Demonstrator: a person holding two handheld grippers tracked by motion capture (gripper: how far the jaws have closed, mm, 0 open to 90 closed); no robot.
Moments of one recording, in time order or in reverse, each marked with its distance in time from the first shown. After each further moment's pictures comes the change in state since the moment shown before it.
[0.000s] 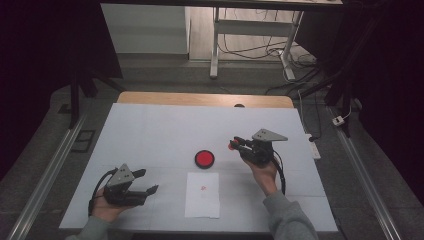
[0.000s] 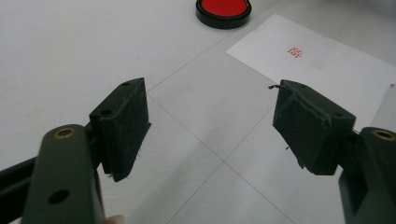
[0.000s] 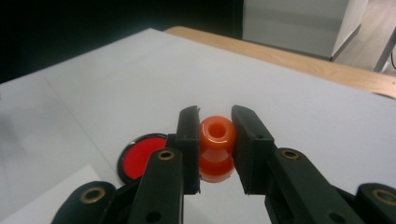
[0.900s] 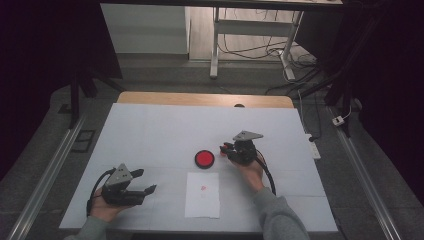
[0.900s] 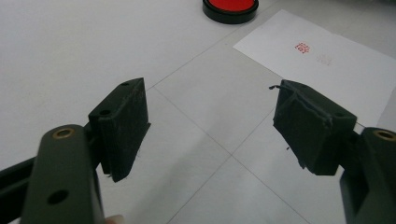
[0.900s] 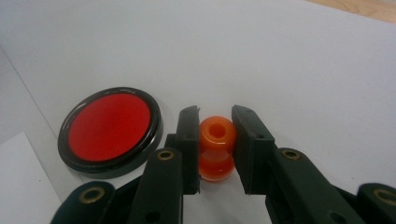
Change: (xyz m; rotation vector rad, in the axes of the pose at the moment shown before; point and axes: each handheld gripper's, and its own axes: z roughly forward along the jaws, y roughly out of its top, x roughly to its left) left arm 0.004 -0.003 -0.001 0.010 0.008 -0.009; right arm -0.004 -0.029 0.062 0.195 -0.026 -0.032
